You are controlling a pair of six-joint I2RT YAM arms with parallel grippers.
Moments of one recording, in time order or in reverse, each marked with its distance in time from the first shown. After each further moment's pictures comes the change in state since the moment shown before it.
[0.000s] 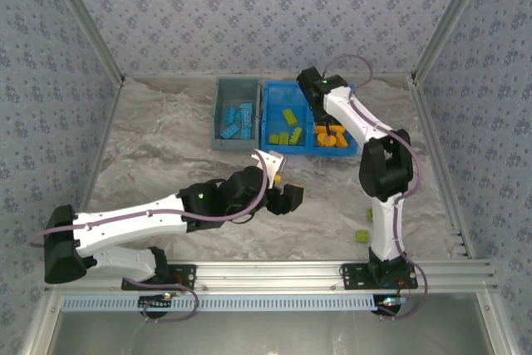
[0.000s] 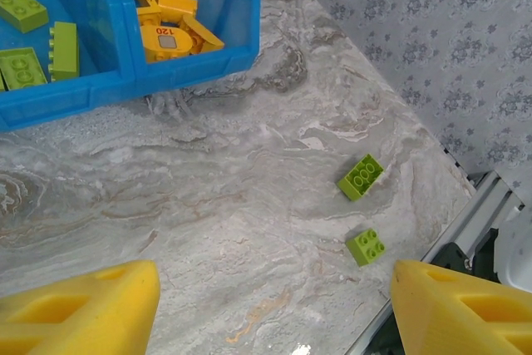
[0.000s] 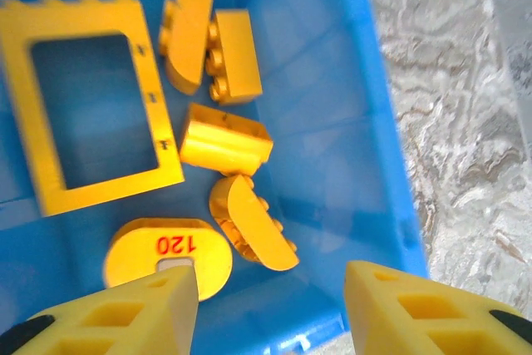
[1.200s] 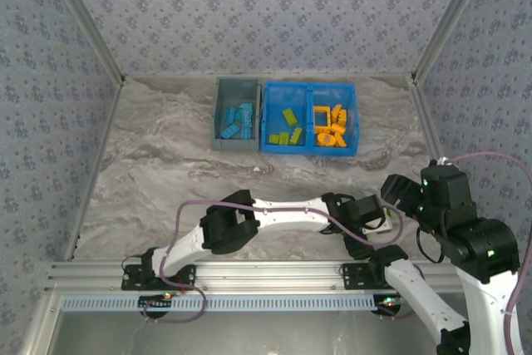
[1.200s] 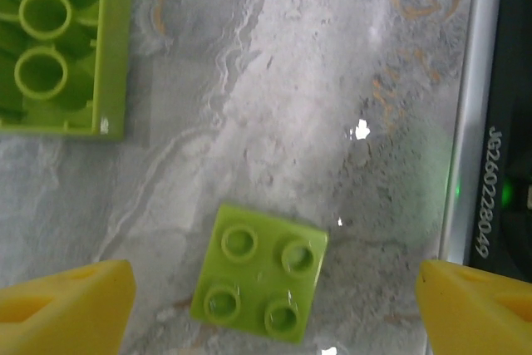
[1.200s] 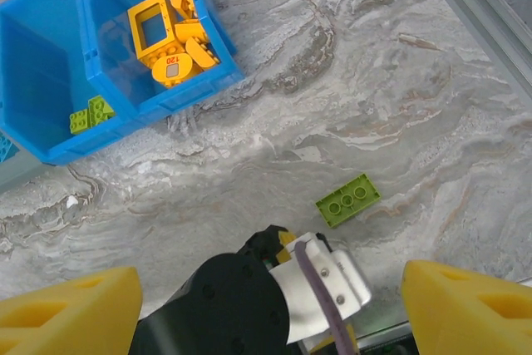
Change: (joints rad) left arm -0.138 1.164 0.987 -0.326 0.346 0.634; right arm -0.117 -1.397 -0.562 -0.363 -0.349 0.144
